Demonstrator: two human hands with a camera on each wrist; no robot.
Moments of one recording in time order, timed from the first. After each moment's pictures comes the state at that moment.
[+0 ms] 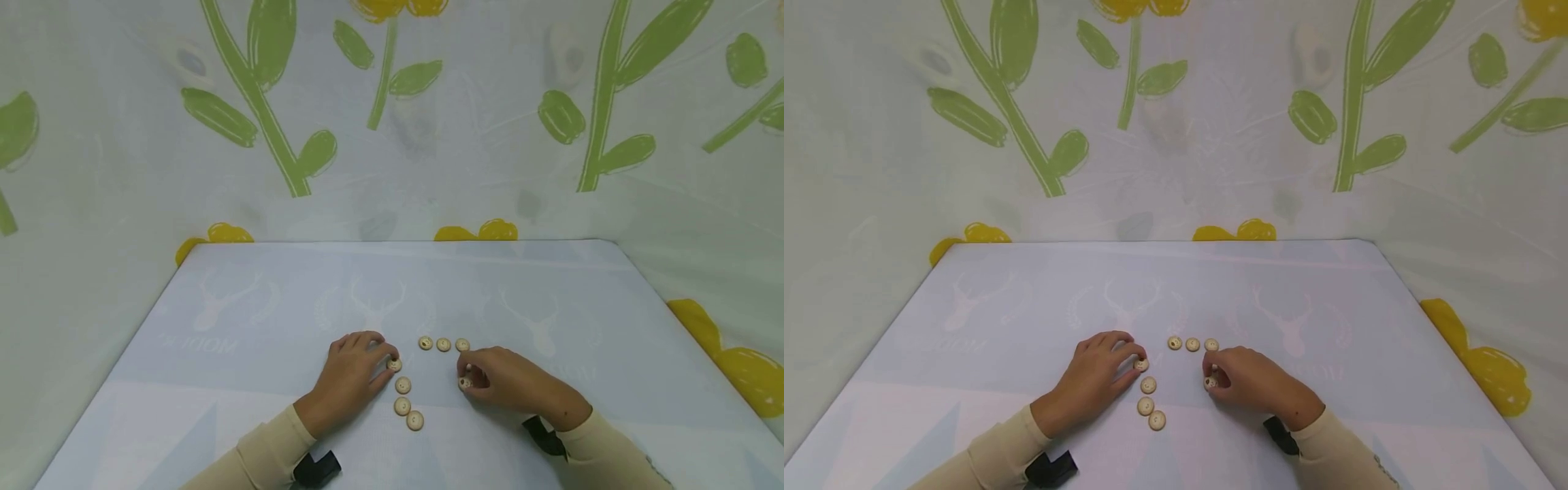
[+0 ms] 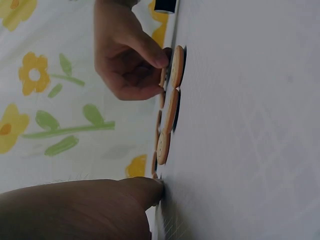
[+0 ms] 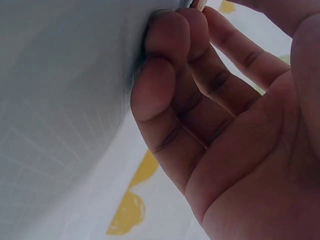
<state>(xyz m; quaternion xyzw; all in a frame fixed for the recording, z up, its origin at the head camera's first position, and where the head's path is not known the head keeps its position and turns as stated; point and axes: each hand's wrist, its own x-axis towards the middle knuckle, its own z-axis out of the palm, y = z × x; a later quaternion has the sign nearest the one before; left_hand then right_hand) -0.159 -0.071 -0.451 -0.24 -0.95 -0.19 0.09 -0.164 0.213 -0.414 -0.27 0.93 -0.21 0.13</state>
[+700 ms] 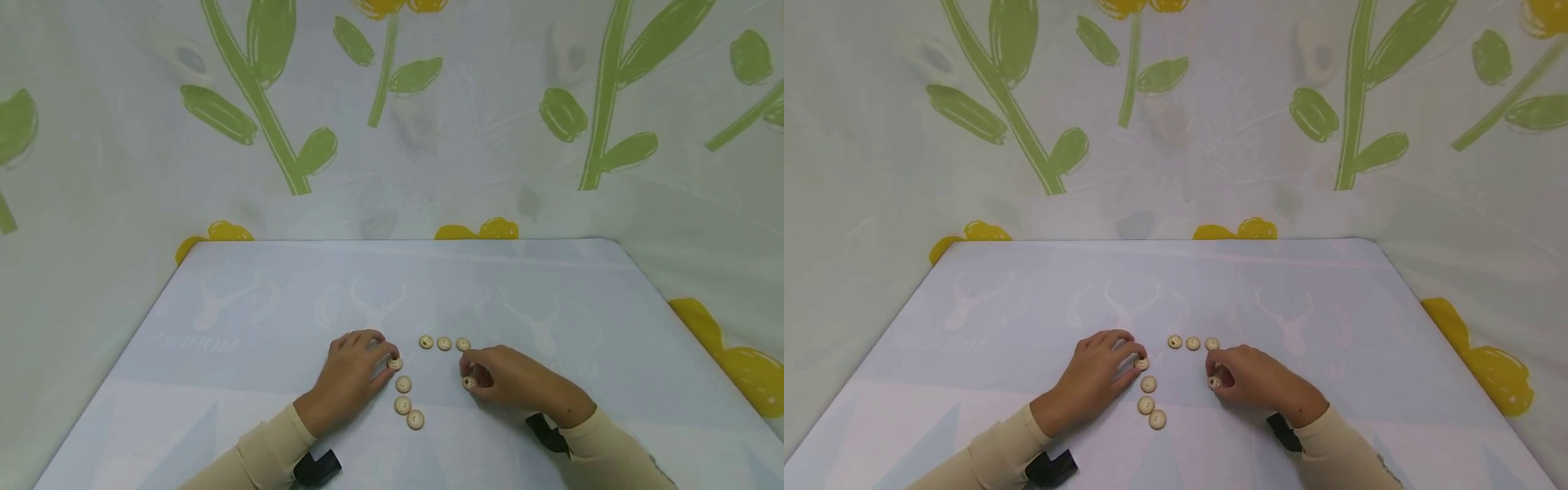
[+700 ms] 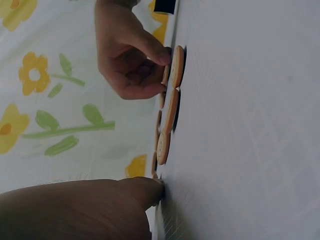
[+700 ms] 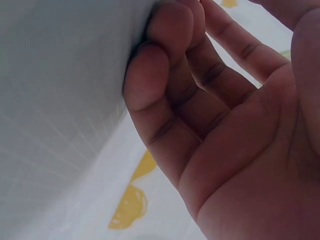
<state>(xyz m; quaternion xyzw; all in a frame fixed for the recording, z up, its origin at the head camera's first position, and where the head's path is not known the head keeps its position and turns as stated) -0.159 -0.071 -0.452 -0.24 -0.95 -0.19 0.09 -0.167 0.219 -0.413 -0.26 0.93 -0.22 0.16</state>
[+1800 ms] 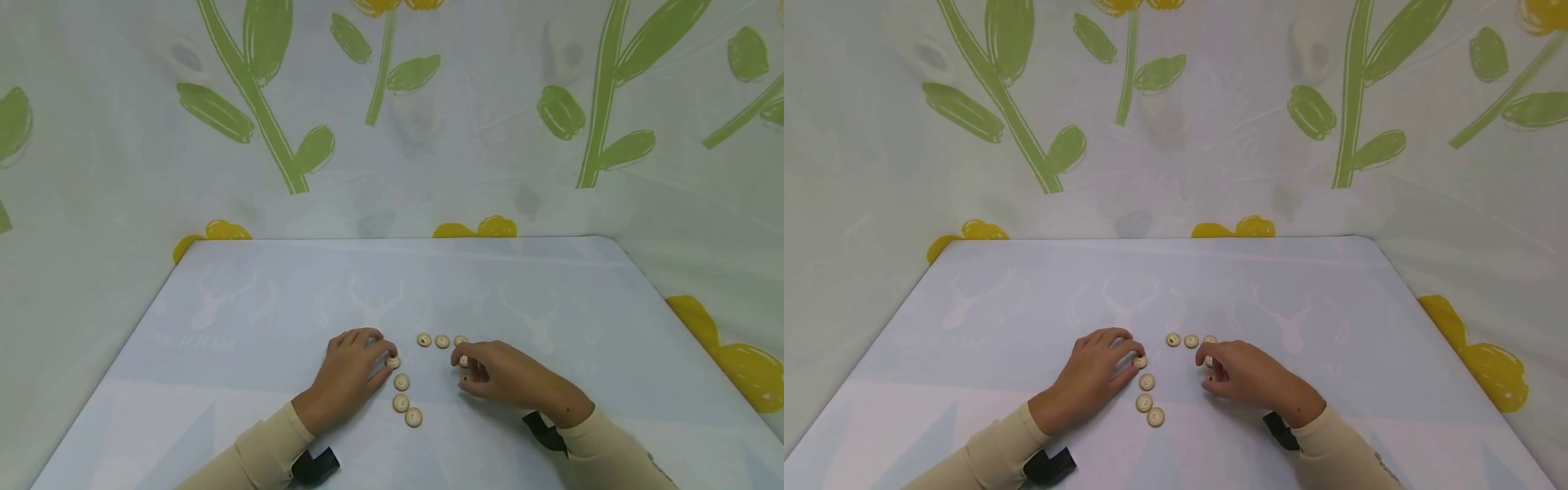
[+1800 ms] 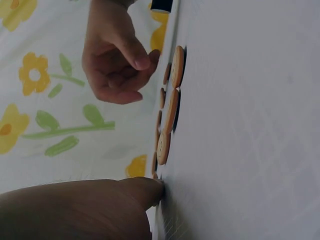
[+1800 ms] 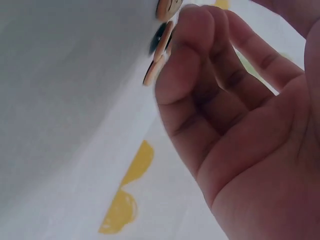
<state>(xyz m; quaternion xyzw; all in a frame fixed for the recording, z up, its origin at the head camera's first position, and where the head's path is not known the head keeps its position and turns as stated) -0.159 -0.071 -0.452 -0.24 -0.95 -0.19 0.10 -0.165 0.213 -0.406 -0.28 0.92 -0.24 0.14</state>
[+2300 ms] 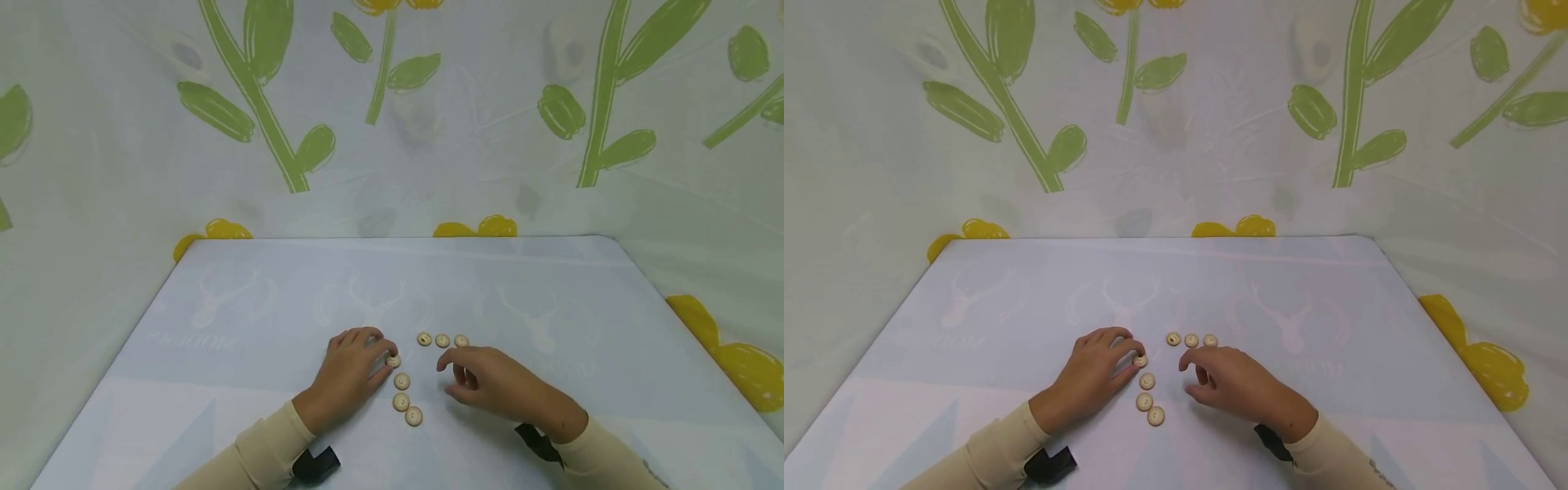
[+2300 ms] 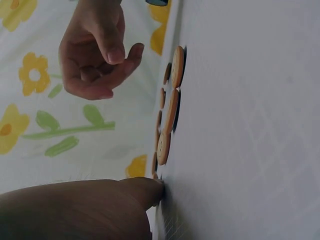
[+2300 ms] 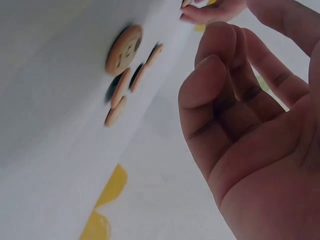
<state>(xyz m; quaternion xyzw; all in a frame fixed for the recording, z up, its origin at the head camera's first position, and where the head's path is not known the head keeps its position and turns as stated) -0.160 -0.070 -0.454 -0.24 -0.95 -0.18 0.09 -0.147 0.192 -0.398 -0.29 0.92 -0.25 0.11</state>
